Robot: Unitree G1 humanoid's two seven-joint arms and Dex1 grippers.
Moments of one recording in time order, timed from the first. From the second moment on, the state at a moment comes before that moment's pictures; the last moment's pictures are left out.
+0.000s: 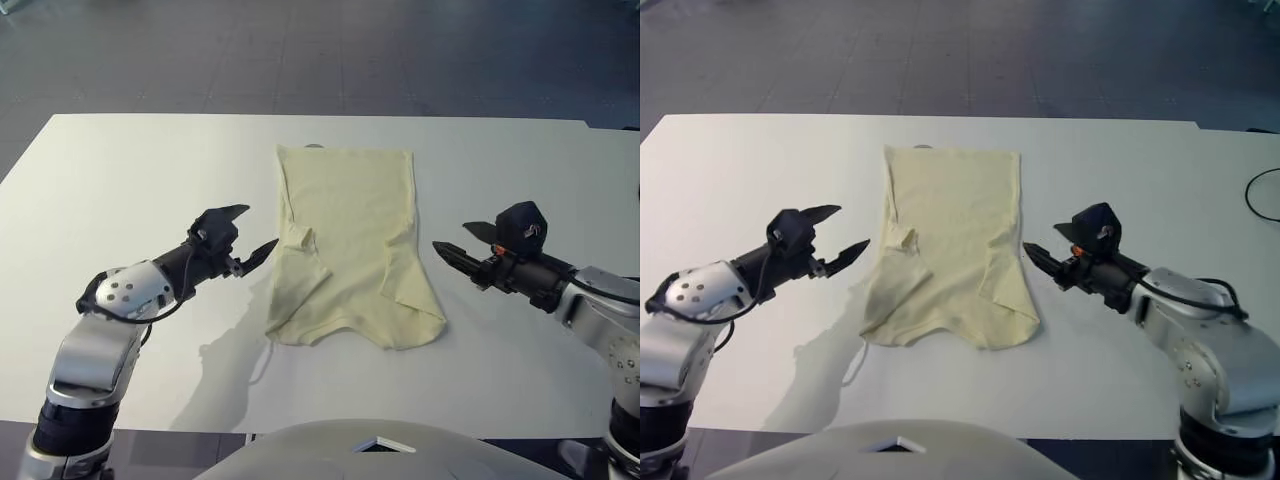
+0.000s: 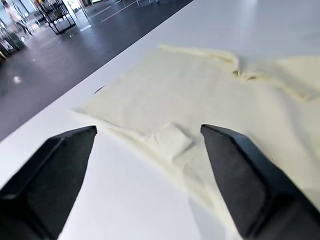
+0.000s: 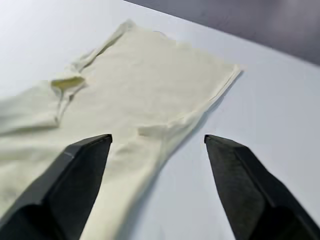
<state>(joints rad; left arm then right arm) 0.11 0.69 0.04 -0.52 -0.22 0.34 -0.64 0.07 -0.69 -0.30 -0.79 0.53 1.06 0.51</state>
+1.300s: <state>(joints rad) 0.07 0.88 -0.25 0.13 0.22 -0.94 -0.69 0.18 -0.91 0.11 0.02 -0.31 -0.79 0.61</state>
